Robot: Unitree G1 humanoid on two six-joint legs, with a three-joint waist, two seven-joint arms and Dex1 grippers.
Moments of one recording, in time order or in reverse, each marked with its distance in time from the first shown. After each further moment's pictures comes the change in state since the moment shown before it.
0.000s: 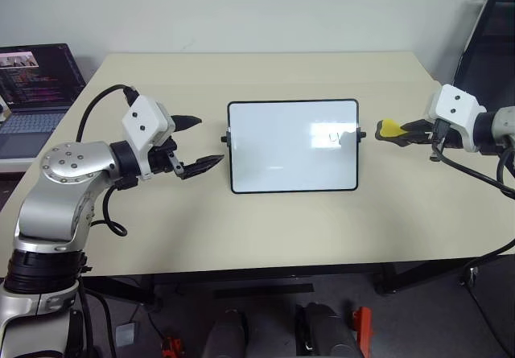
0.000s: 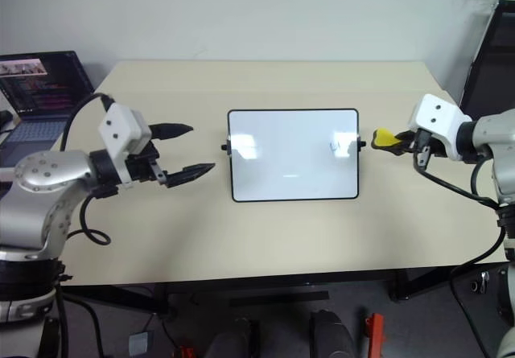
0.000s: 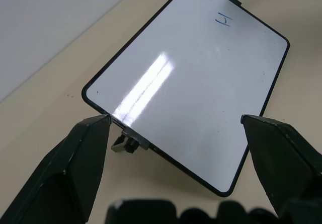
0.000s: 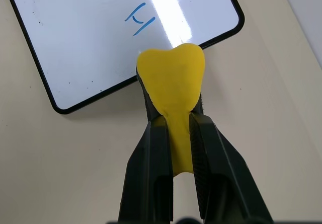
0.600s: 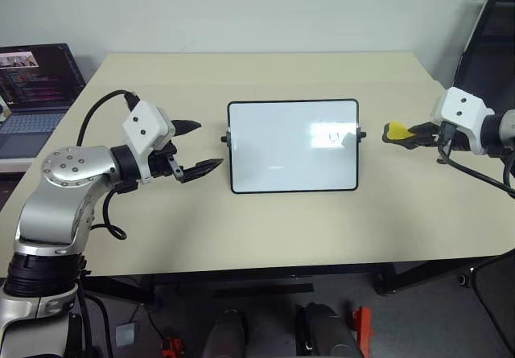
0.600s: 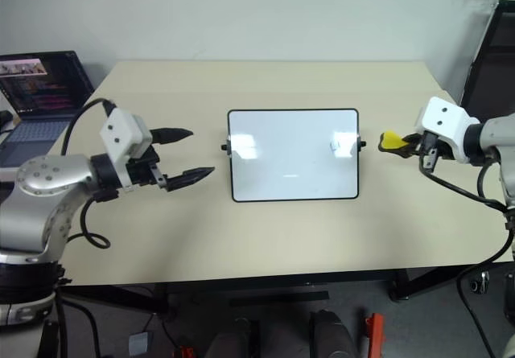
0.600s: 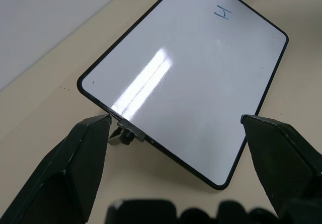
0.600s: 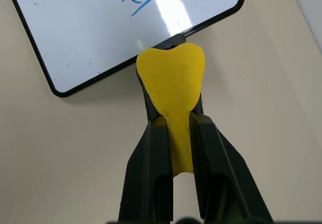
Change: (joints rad) left arm 0.022 0.001 0.001 0.000 0.000 0.000 0.000; right arm 0.021 -0.028 -0.001 0.002 0.001 0.001 0.000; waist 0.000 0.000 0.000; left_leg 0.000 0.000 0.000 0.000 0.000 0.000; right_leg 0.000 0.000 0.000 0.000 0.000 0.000
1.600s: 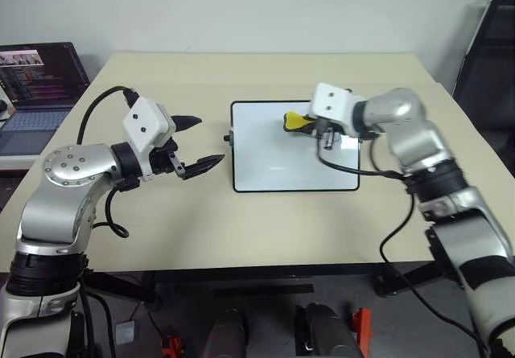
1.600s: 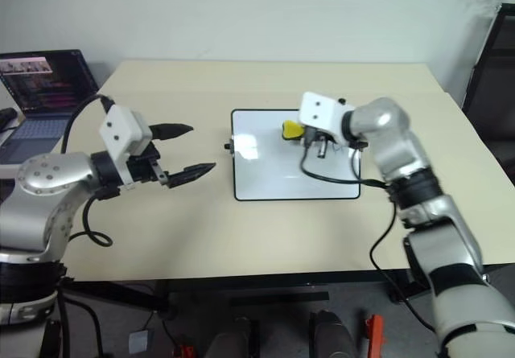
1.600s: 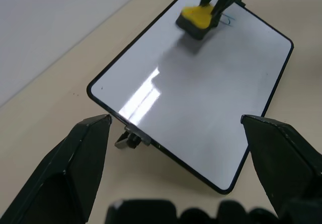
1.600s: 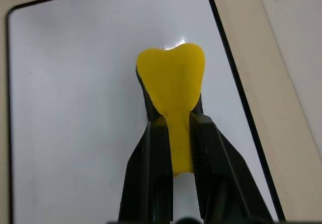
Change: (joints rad) left arm 0.006 -0.007 0.005 -0.009 -0.001 -0.010 0.023; right arm -0.227 0.364 0.177 -0.040 -0.128 0.040 -0.076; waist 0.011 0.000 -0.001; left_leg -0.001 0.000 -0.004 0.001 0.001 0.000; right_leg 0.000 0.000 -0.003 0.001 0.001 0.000
